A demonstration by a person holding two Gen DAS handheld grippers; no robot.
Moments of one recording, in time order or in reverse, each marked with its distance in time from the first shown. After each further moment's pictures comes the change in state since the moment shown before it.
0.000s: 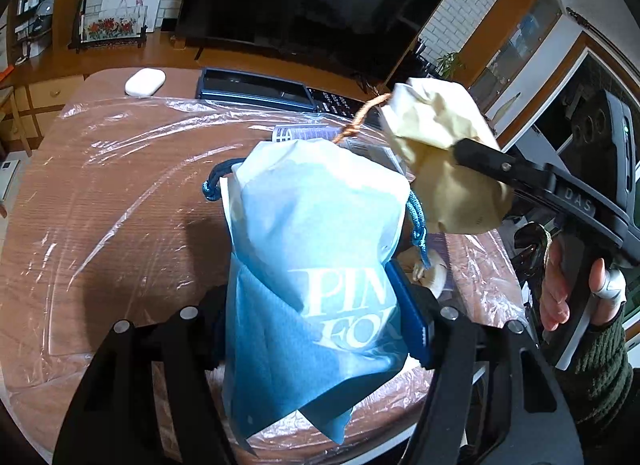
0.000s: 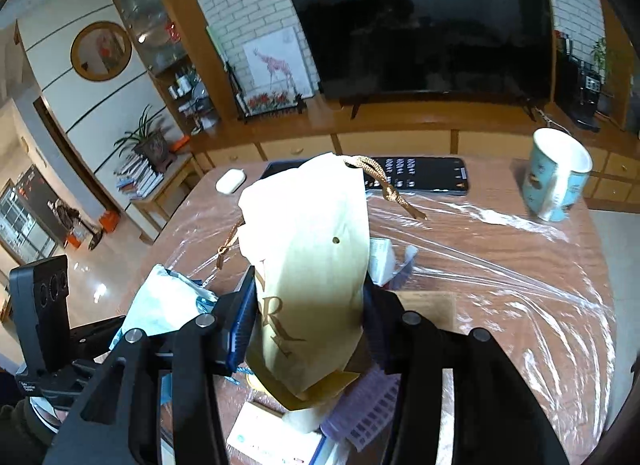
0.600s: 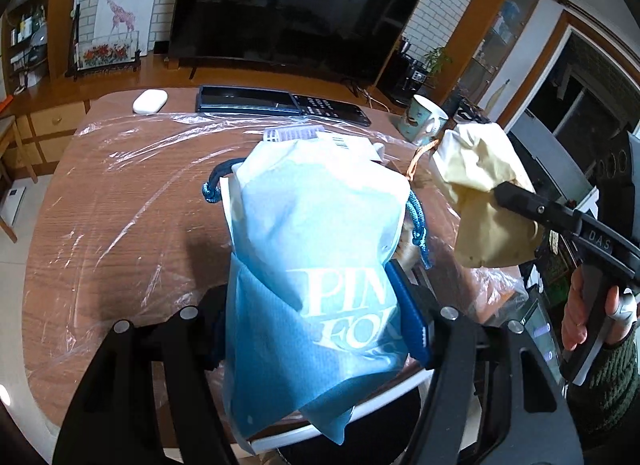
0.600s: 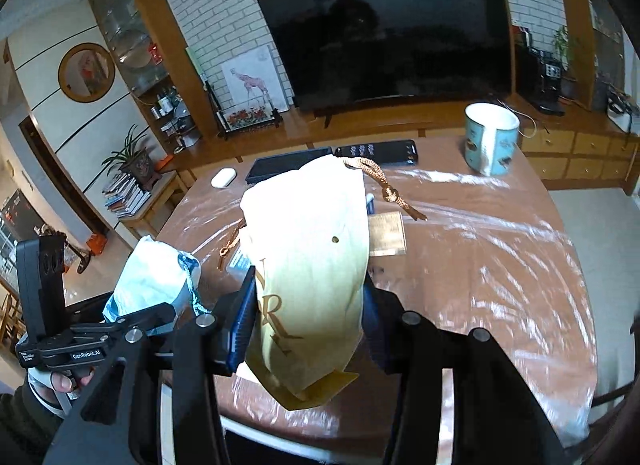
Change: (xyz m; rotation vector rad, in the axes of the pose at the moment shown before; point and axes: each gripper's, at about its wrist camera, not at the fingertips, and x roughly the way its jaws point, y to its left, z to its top) left arm -0.034 -0.014 -0.022 0.093 -0.033 0.013; right arm -0.070 0.005 -0.068 0.081 -0.053 -0.068
